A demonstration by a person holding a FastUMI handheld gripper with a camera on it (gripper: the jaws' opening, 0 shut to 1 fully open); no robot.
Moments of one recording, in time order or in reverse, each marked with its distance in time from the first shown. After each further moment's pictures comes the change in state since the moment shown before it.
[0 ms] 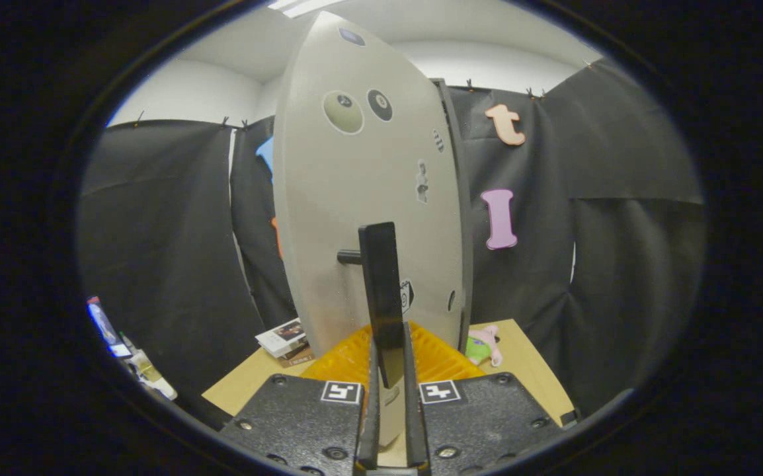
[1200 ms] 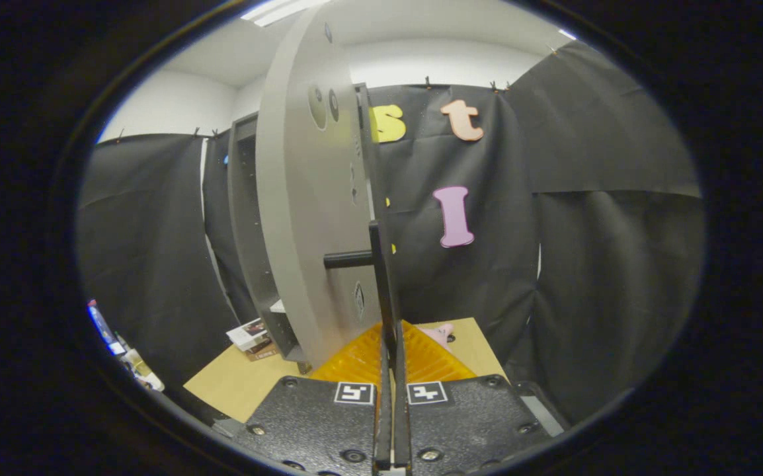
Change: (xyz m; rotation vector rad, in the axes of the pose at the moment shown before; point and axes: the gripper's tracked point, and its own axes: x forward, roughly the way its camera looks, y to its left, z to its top) arm -0.035 -0.151 0.009 0.042 0.010 -0.068
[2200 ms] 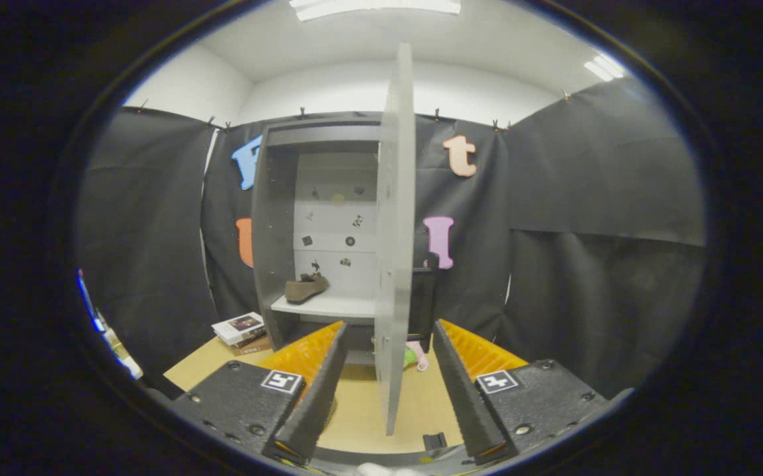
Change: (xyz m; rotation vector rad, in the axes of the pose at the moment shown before) arm -0.103 0.080 0.006 -0.155 -0.118 -0.117
